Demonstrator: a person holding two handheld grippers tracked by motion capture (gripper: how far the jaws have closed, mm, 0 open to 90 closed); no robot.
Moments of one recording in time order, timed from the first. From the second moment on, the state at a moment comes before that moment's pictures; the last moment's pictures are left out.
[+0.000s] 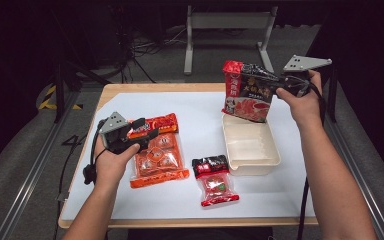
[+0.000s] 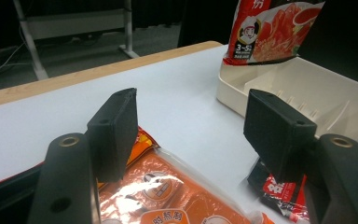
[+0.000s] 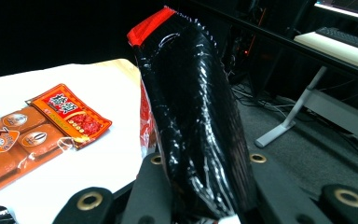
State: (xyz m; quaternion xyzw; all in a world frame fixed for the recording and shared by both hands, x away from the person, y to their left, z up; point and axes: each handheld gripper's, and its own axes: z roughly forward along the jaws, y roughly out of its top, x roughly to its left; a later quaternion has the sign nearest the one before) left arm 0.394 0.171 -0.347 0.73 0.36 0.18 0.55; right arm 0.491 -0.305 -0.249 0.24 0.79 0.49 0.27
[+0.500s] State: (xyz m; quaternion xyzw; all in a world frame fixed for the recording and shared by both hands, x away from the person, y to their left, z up) left arm 0.388 0.178 -0.350 0.73 0.37 0.18 0.55; right arm 0.502 -0.297 -0.261 0.23 0.81 0.47 0.27
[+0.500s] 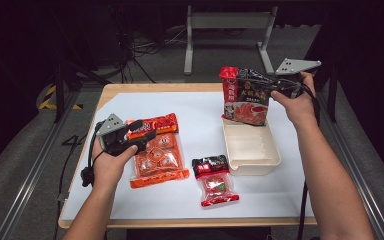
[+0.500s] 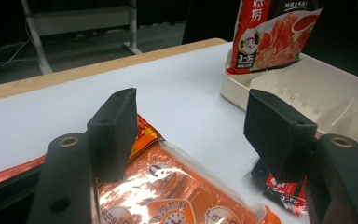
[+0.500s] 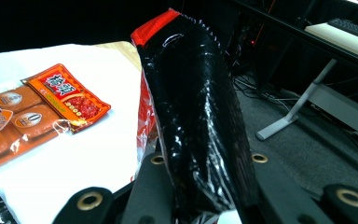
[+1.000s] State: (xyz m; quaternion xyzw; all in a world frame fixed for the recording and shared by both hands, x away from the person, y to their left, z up) left arm 0.383 0.187 -0.354 0.72 0.39 0.18 0.54; right arm 0.510 -0.291 -0.274 0.21 0.82 0.46 0.25
